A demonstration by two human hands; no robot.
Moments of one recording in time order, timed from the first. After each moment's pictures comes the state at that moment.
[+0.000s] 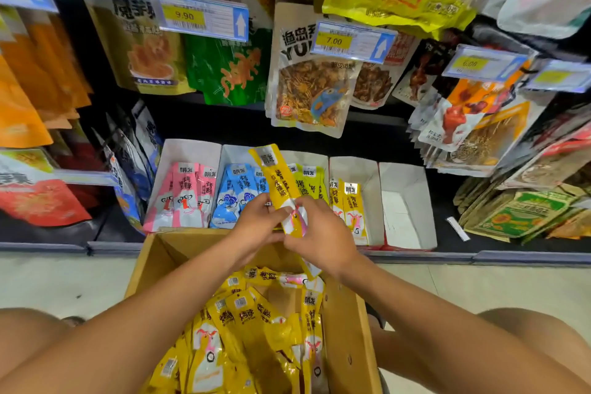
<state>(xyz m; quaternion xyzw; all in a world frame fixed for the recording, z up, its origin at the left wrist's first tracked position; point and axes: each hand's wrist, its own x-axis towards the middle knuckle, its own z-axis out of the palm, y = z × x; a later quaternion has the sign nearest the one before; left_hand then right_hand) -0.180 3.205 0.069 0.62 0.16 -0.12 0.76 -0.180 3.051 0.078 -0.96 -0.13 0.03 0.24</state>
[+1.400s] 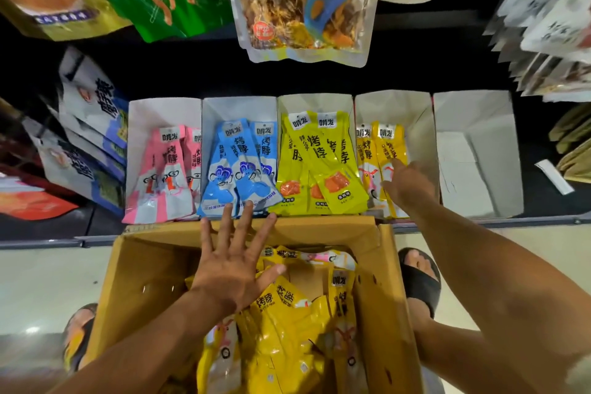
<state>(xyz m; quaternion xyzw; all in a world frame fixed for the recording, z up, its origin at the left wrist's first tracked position) -0.188 3.240 -0.080 0.98 -0.08 -0.17 -0.01 0.016 2.883 -0.158 -0.98 0.08 0.18 0.09</state>
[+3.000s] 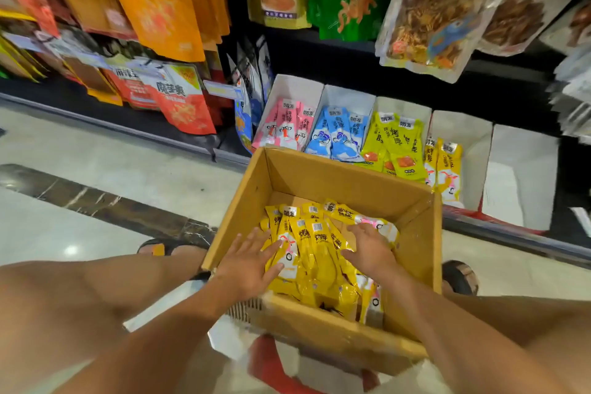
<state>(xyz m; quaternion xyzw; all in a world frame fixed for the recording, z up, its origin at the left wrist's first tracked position) -0.442 3.318 -0.063 0.97 0.04 -0.25 0.07 -0.282 3.048 -0.090 -0.94 -0.18 0.26 0.12</state>
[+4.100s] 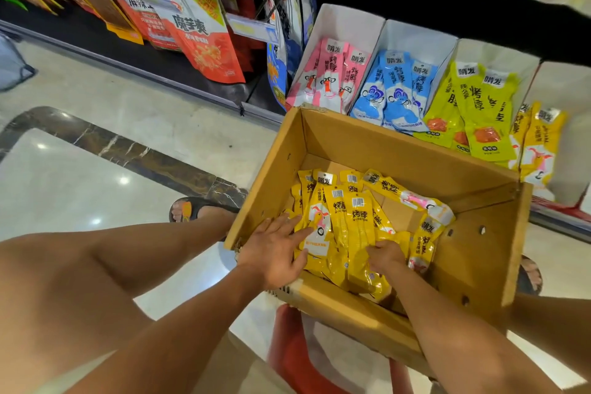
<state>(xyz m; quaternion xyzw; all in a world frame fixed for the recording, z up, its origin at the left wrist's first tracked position) -0.440 3.325 -0.082 0.96 0.06 -0.26 0.13 -0.302 3.067 -0.282 -0.83 0.20 0.43 0.29</state>
